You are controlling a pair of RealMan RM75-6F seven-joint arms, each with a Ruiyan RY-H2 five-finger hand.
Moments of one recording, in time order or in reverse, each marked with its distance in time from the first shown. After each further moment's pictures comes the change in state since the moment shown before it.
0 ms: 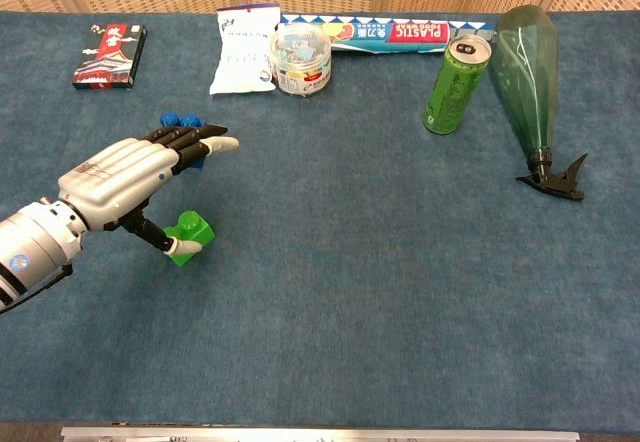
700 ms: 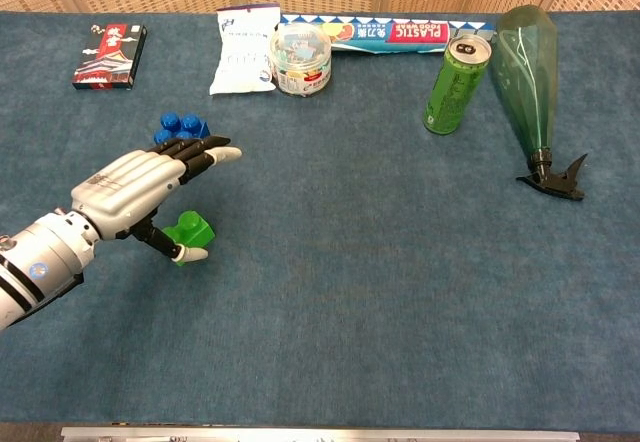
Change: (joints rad) left arm -0.001 -0.063 0.014 0.067 -0.025 0.010 -0.004; right arm -0.003 0.005 0.009 0.001 0.009 -0.005 0.012
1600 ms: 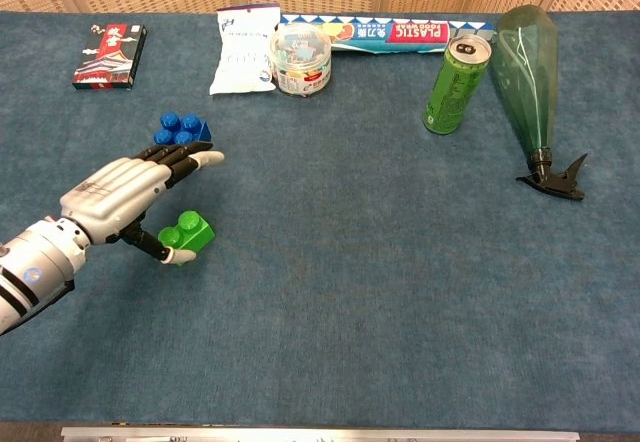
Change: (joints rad) left arm 0.026 -0.011 0.016 0.043 -0.030 0.025 -0.028; right arm 0.000 0.000 0.002 0.003 0.002 -0.010 0.003
